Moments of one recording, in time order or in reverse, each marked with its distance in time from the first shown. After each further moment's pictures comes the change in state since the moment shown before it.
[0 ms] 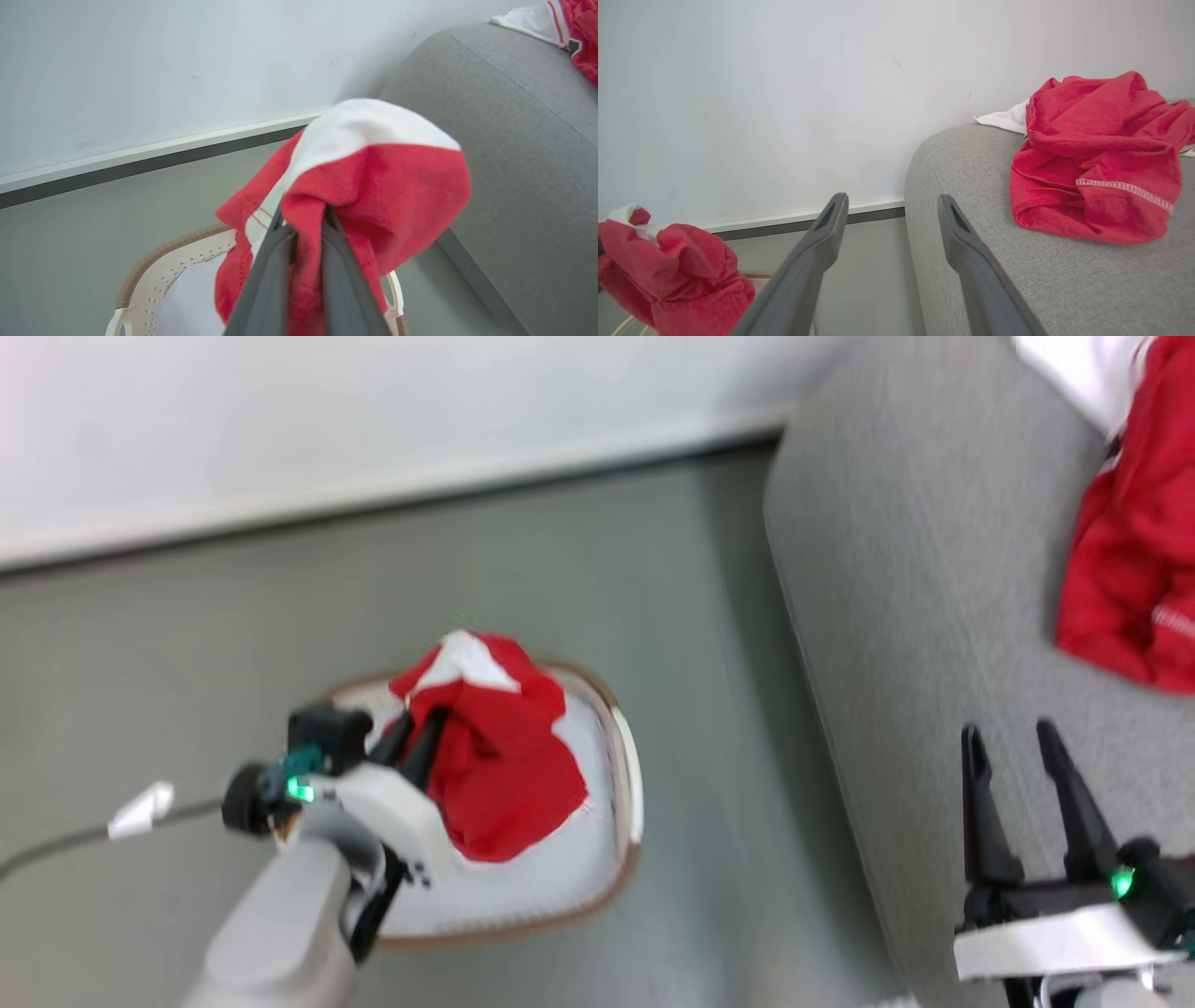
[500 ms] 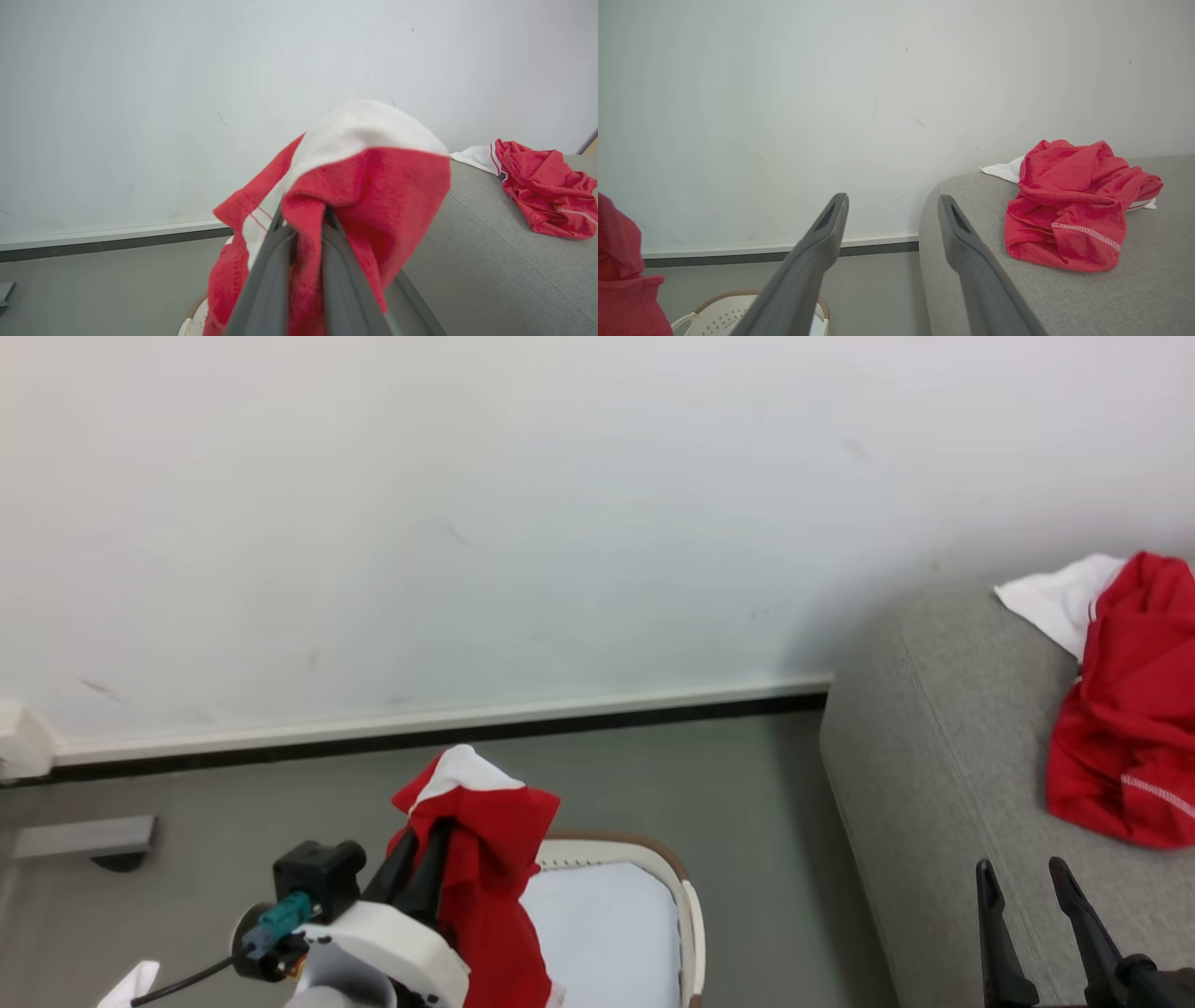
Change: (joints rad) left arm 0.376 0.007 0.056 -0.412 -0.074 0.104 0.035; right arm 0.193 0.000 -0.054 0.048 -0.068 0.000 0.000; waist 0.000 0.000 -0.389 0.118
